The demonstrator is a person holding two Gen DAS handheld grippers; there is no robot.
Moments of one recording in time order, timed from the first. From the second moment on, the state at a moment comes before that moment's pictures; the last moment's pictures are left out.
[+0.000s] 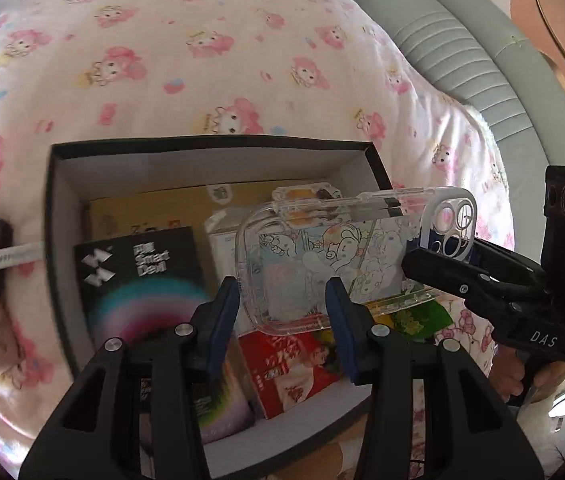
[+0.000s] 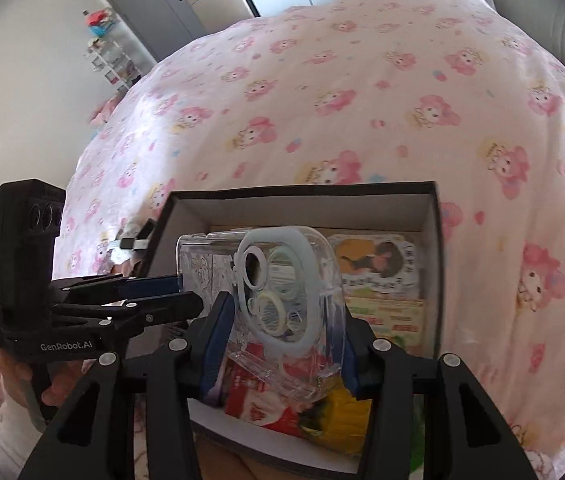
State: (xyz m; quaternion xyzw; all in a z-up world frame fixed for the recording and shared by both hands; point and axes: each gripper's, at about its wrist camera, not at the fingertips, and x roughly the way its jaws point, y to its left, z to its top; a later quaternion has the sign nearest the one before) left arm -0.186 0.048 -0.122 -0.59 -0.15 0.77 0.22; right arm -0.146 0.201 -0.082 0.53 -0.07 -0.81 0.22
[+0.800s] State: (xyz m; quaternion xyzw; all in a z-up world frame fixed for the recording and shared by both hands) left arm -0.204 0.058 -0.178 -0.62 -0.15 0.75 0.19; right arm -0.187 0.205 -0.144 0.59 0.00 -0.79 0.16
